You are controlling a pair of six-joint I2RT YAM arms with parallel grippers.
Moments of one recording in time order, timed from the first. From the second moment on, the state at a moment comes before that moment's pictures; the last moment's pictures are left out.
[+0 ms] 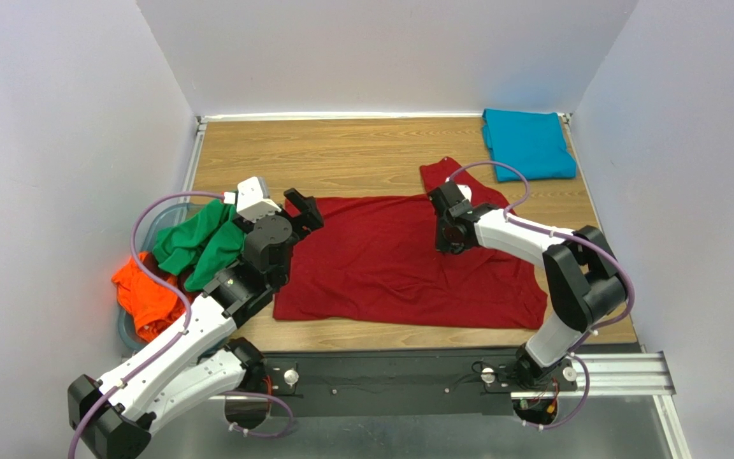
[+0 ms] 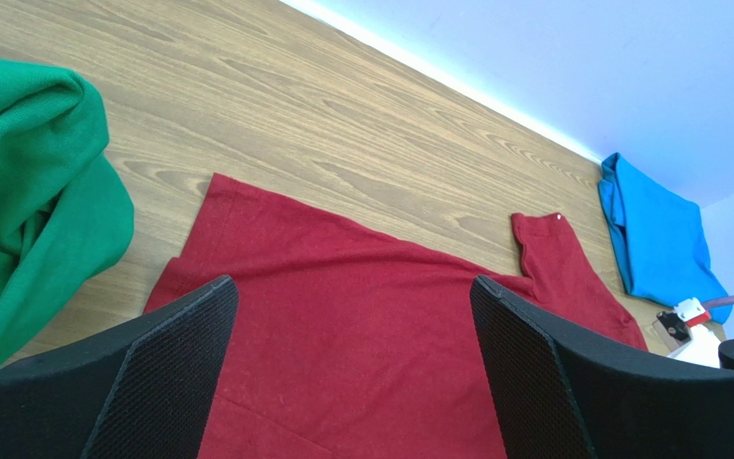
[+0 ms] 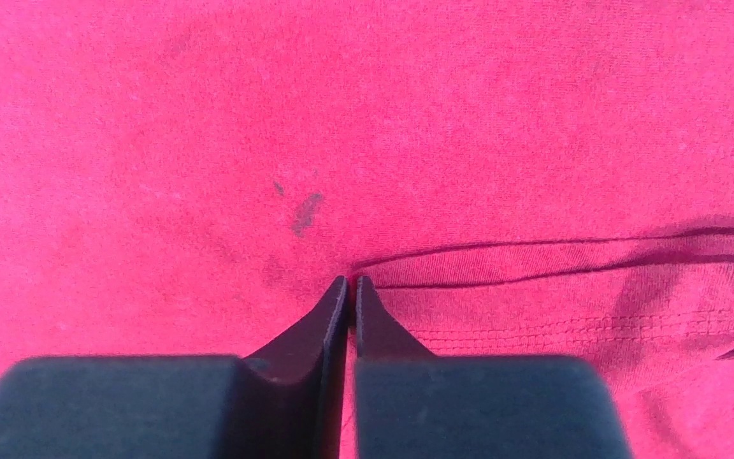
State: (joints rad) left arm -0.70 0.79 0.69 -0.13 -0.73 -0.65; right arm 0.54 1.67 0.98 -0.44 0.24 0.55
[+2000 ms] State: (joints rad) left arm -0.34 1.77 1.31 -0.39 -0.33 -0.75; right arm 0.61 1.25 0.81 -0.38 0.42 0.49
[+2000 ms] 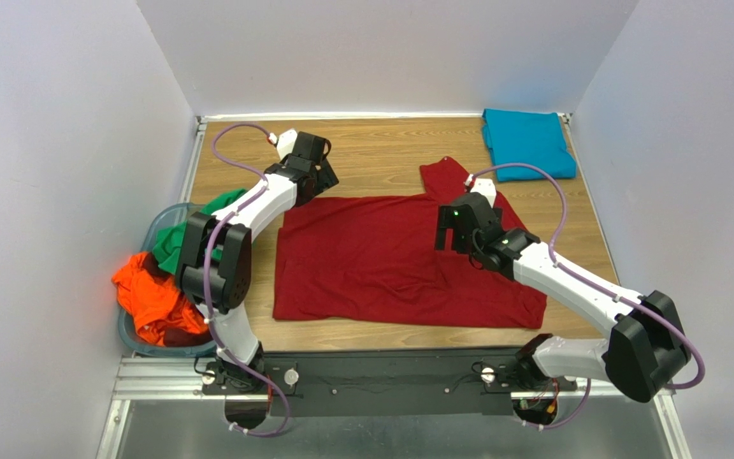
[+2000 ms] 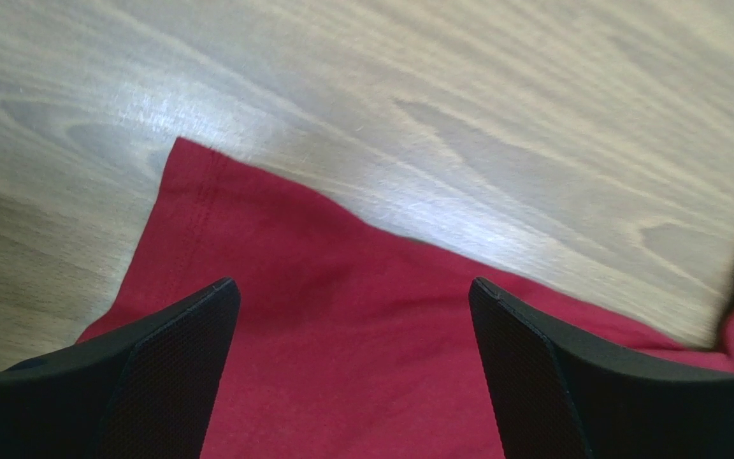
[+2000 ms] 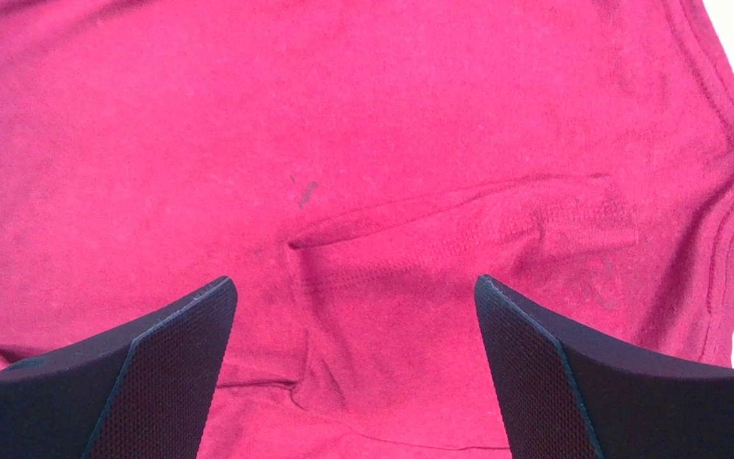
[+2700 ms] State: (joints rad) left arm -0.25 1.98 1.39 -0.47 -0.37 -0.84; right arm 0.61 1.21 0.79 -0.36 0.40 0.47
